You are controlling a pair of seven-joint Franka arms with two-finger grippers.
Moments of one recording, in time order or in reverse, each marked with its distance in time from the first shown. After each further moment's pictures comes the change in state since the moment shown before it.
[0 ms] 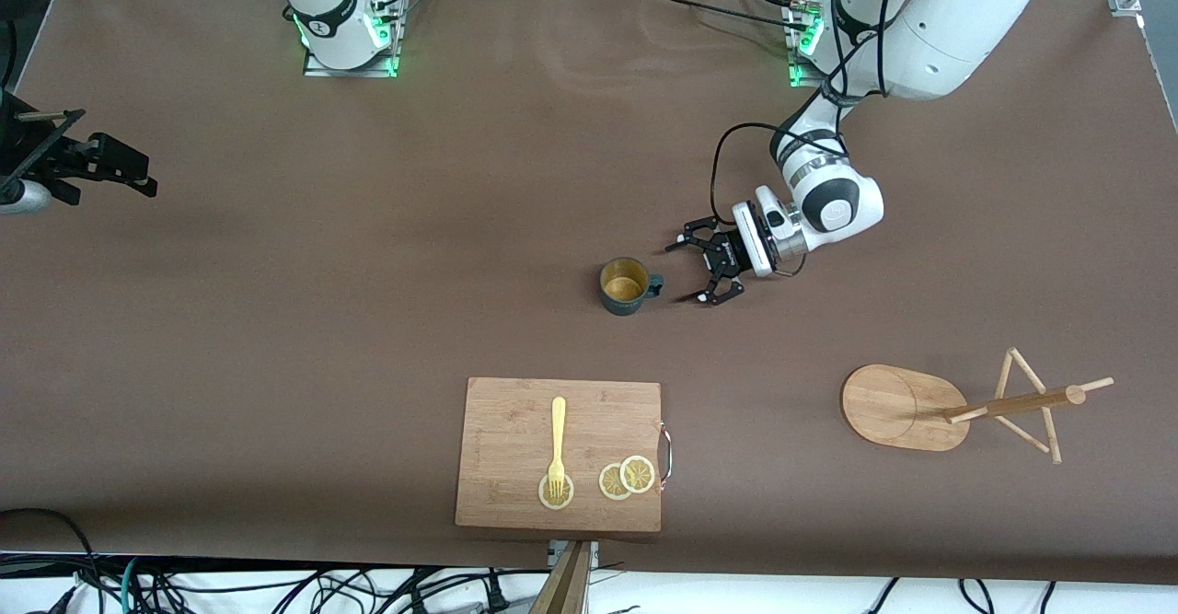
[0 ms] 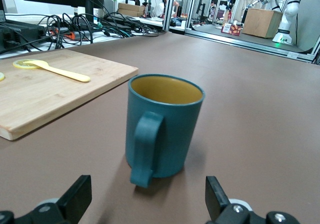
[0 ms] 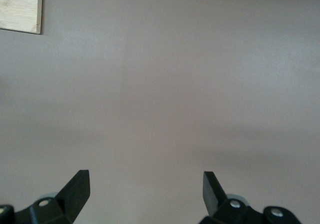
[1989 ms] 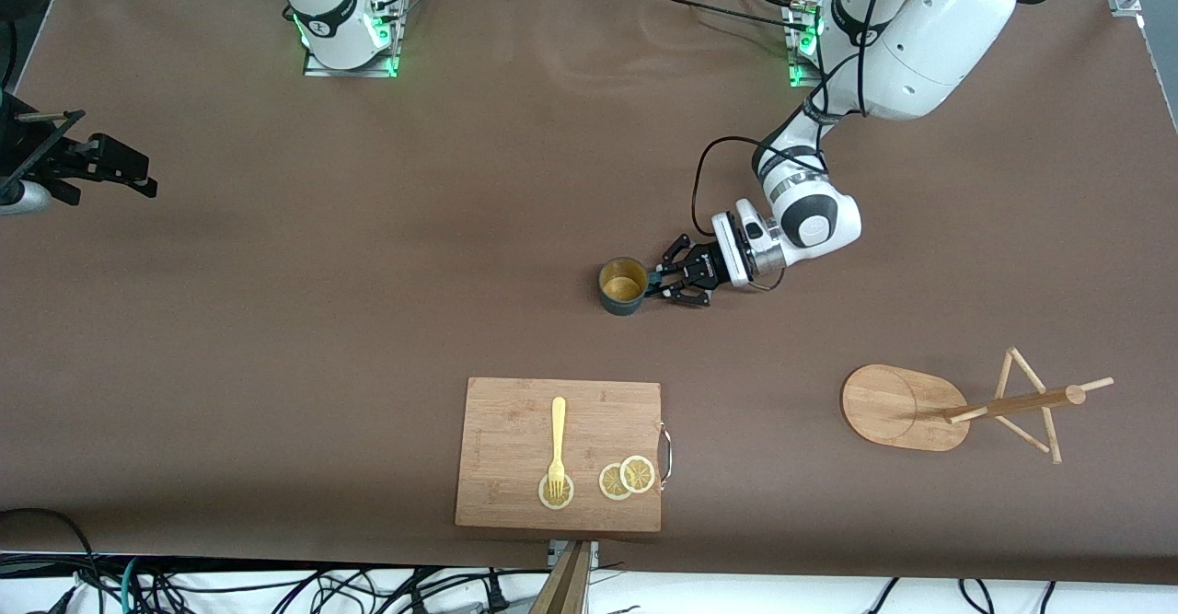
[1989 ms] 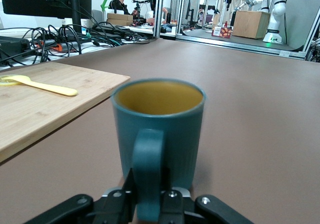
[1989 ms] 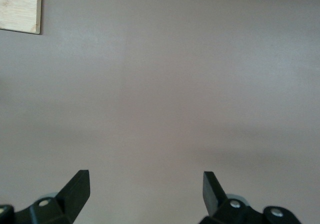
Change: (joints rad) left arm -0.046 0.073 -0.002 0.096 0.002 -0.005 0.046; right arm 0.000 0.001 -0.001 0.000 0.000 0.000 0.002
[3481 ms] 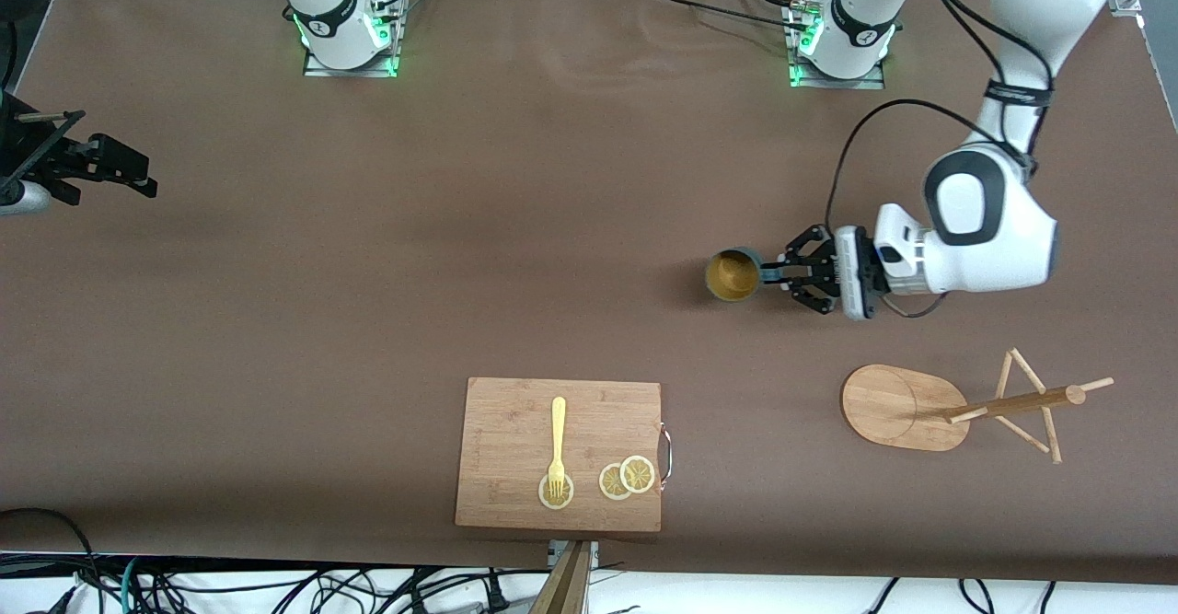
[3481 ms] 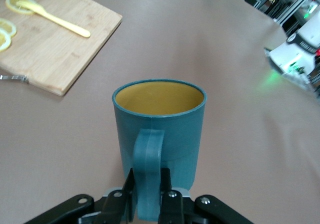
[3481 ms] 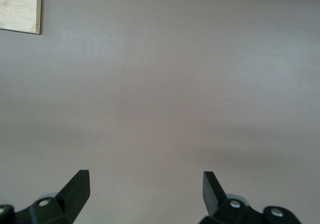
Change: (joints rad) left arm 0.128 -0.343 0.217 0.110 1.100 -0.344 -1.137; right arm 0.000 0.000 0.000 0.000 0.000 0.000 0.000
